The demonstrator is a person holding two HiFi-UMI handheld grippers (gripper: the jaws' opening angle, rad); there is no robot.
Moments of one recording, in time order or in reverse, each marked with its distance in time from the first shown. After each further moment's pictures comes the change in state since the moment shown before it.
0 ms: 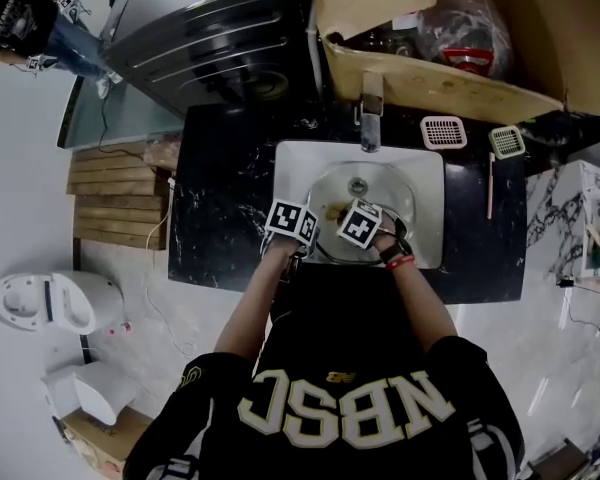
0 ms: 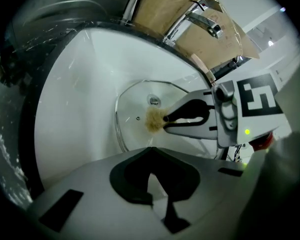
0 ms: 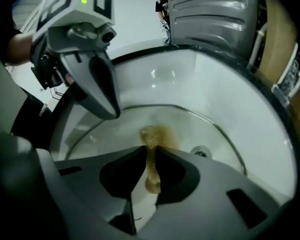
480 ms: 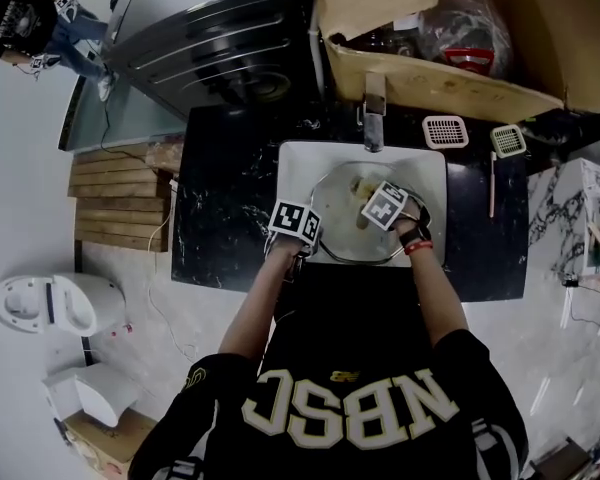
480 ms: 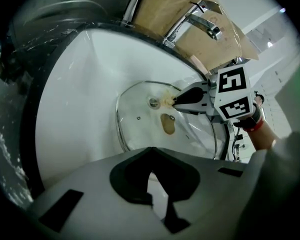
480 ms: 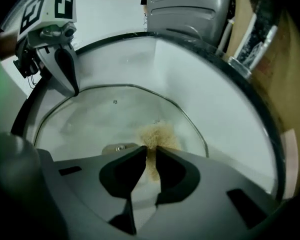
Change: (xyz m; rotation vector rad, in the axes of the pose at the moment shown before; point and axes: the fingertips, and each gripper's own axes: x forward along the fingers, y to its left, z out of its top) left arm -0.002 0.000 0.004 0.000 -0.016 -0.007; right arm -0.019 -0.086 -0.048 0.093 0.089 -0.203
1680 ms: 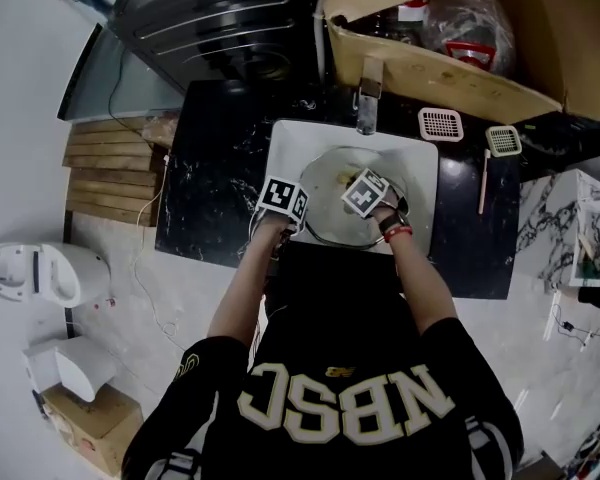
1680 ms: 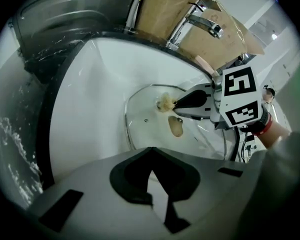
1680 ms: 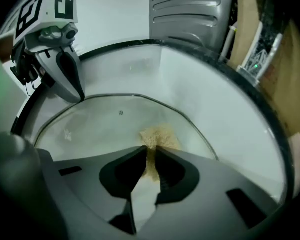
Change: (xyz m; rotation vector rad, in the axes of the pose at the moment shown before) left arm -0.004 0.013 0.005 0.009 -0.040 0.115; right arm 0.010 0.016 0.025 0.010 -0.097 0.014
